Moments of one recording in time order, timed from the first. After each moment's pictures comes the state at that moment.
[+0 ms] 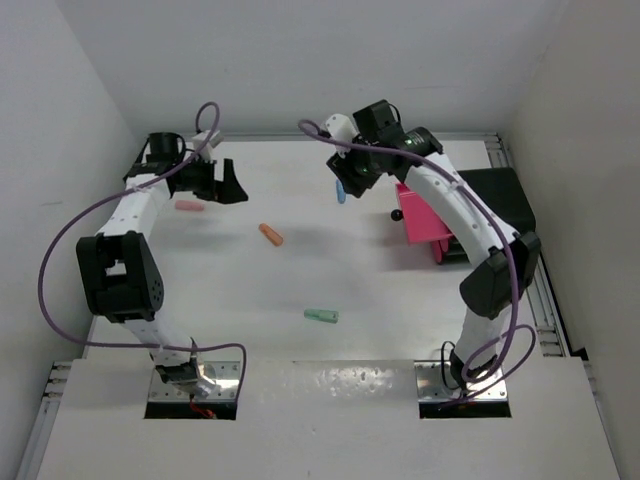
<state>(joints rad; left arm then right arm) 0.09 1.70 1.39 -0.56 0.74 0.21 0.52 1.80 1.87 -0.95 -0.10 -0.46</state>
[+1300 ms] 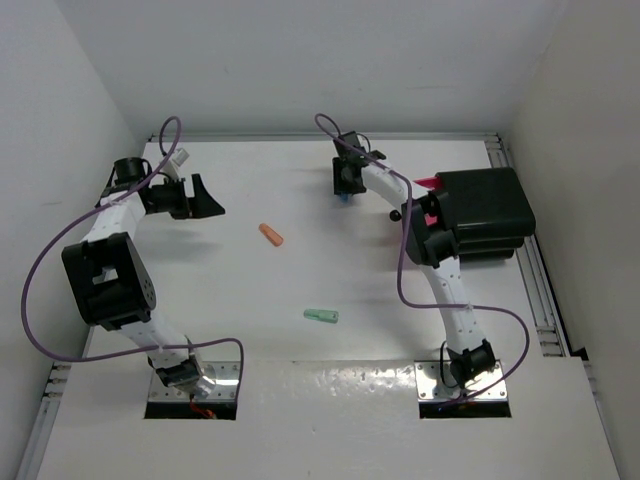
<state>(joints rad) 0.33 1.66 1.22 -0.55 0.90 0.21 0.43 2.51 2.10 -0.55 0.17 0.30</state>
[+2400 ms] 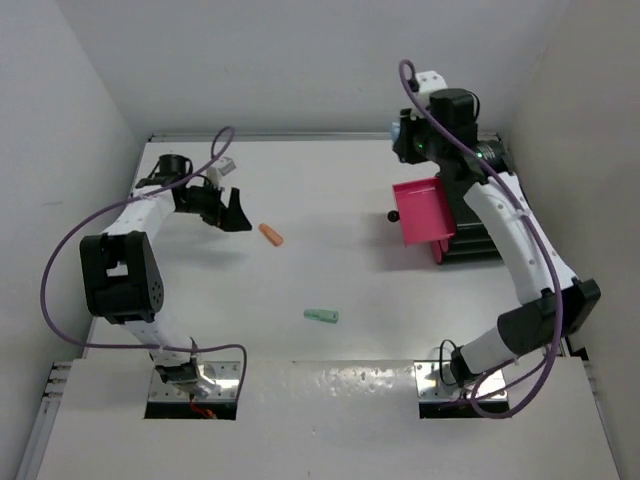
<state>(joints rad) 0.15 1.68 1.23 -0.65 0.87 0.42 0.39 1.59 1.73 -0.62 0.04 0.06</state>
